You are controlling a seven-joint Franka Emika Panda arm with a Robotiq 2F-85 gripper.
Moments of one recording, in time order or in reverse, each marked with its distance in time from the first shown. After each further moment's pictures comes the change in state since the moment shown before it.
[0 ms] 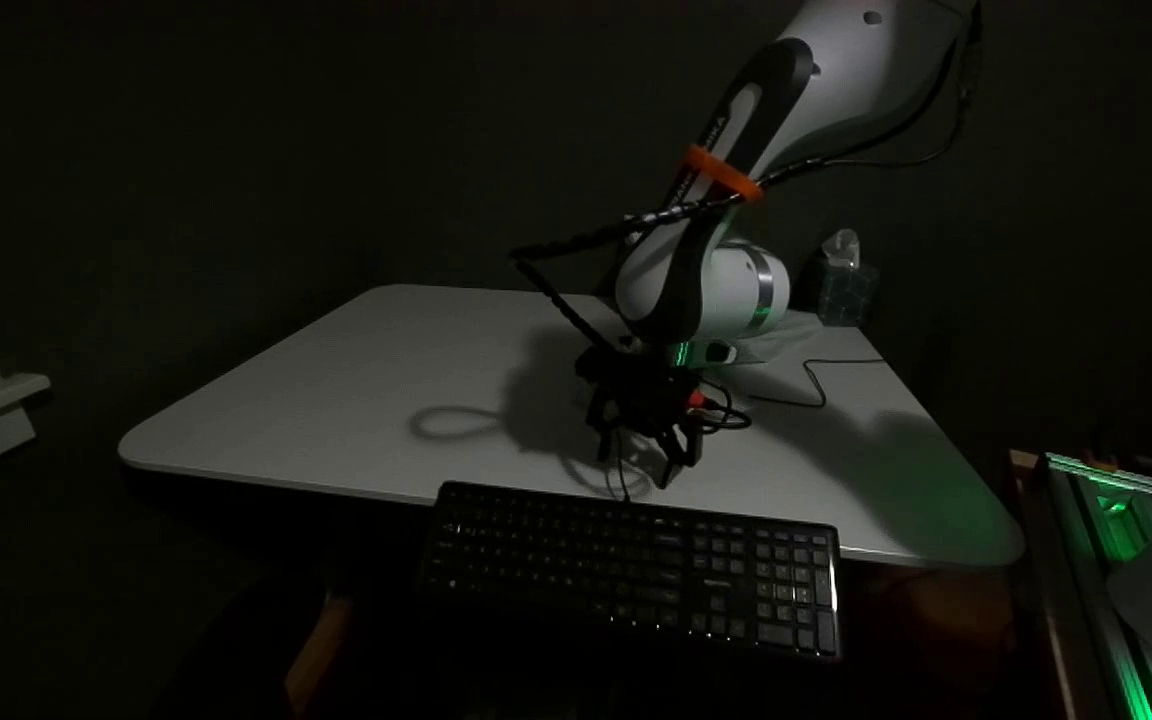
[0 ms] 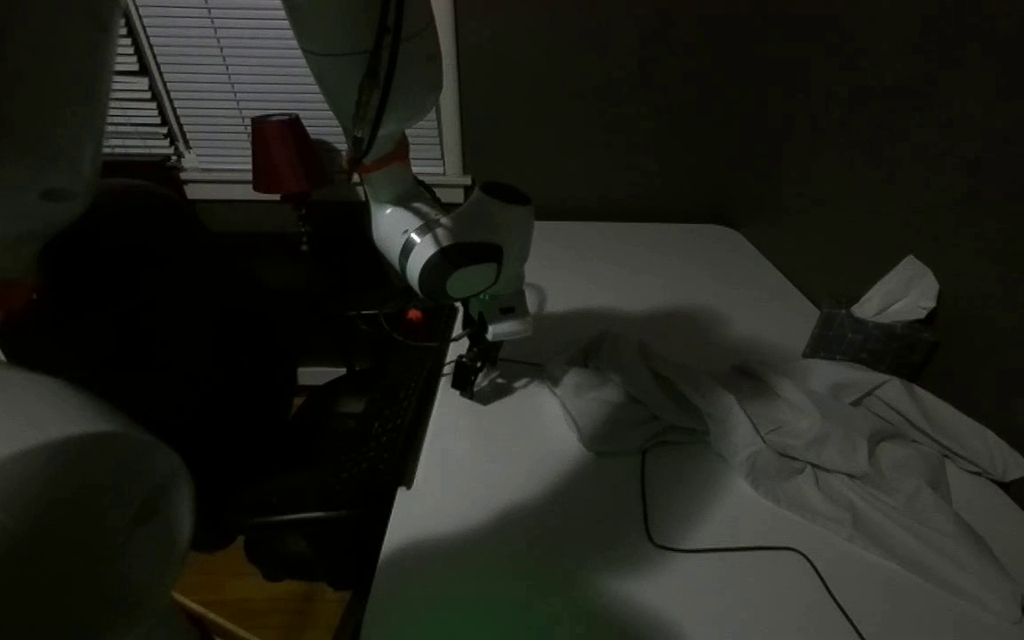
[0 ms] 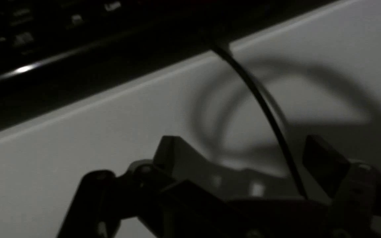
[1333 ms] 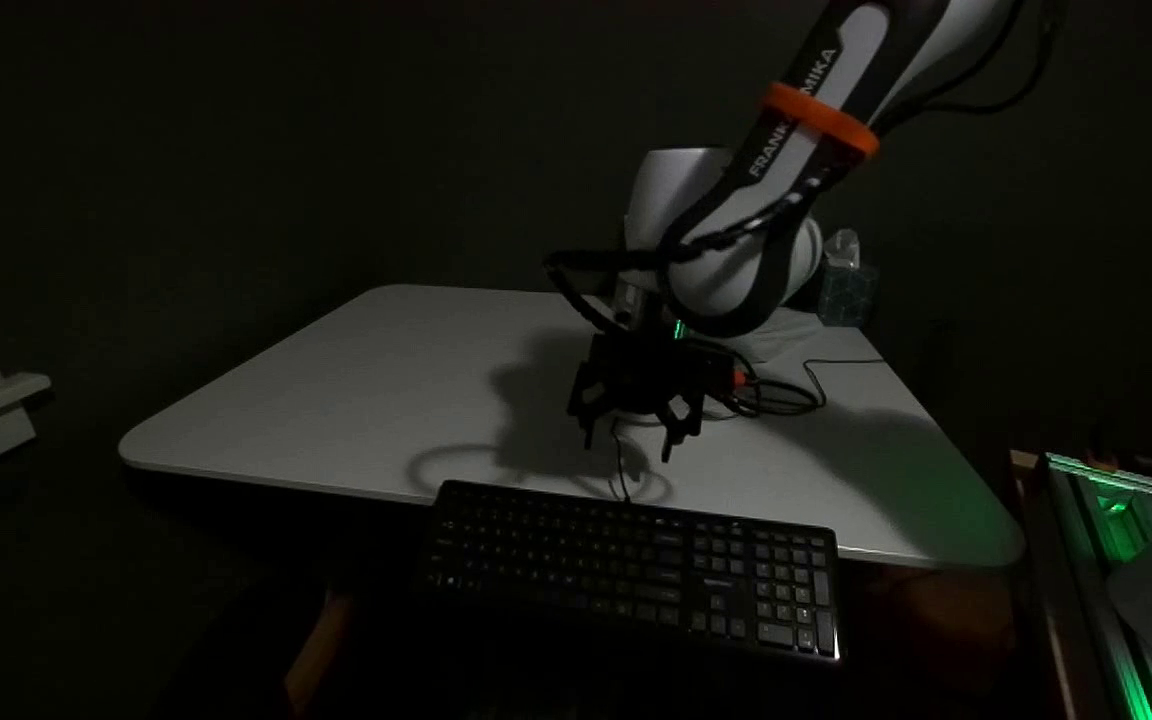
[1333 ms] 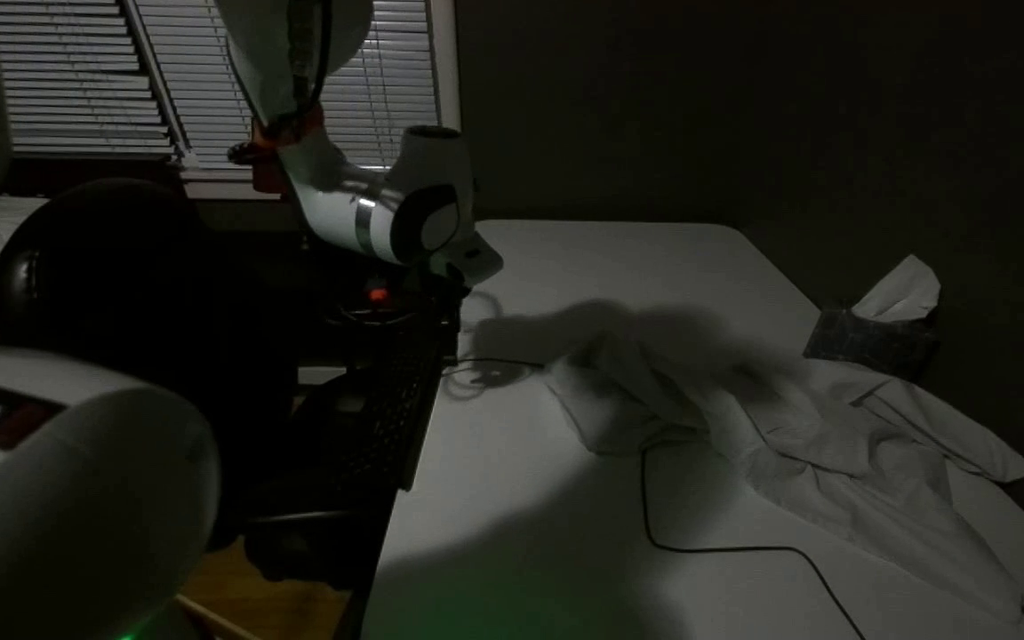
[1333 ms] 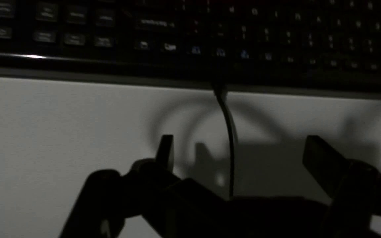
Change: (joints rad) arm 0.189 -0.190 -0.093 -0.125 -0.377 0.010 0.007
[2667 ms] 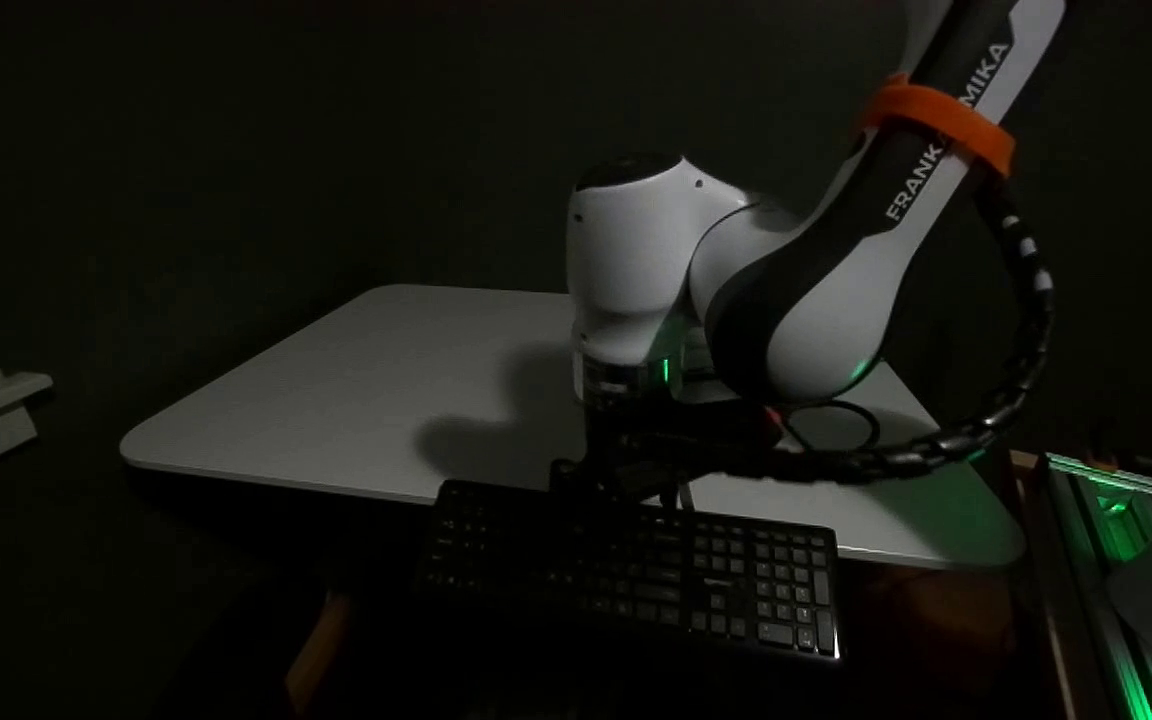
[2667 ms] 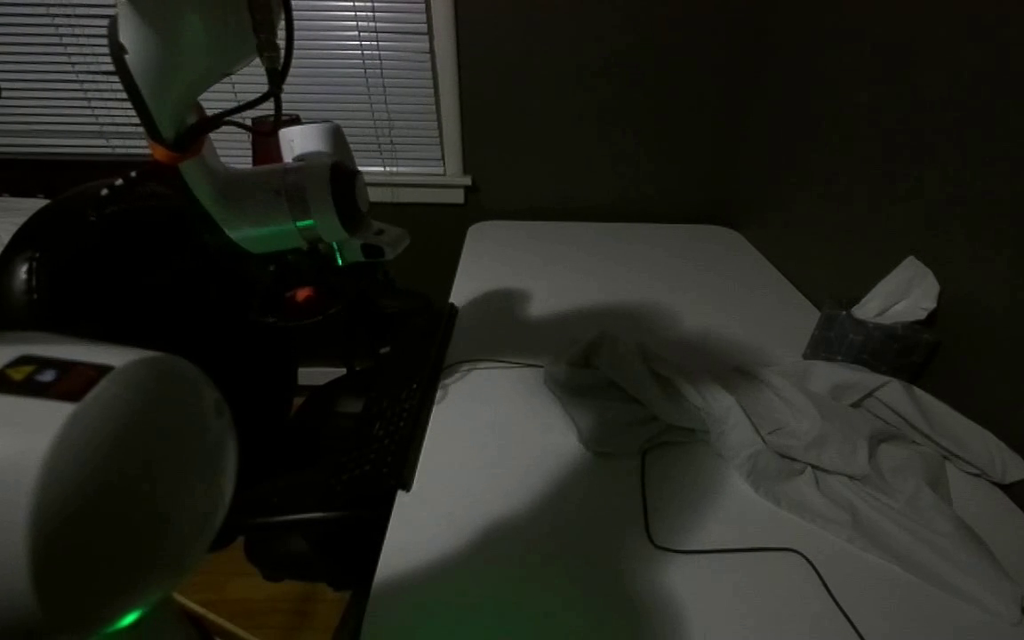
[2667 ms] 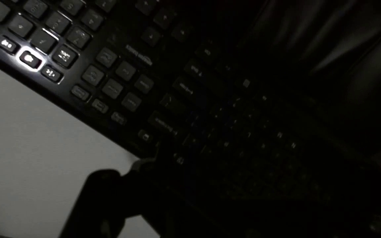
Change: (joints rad) arm 0.175 -0.004 0.062 0.046 -0.440 -0.214 0.086
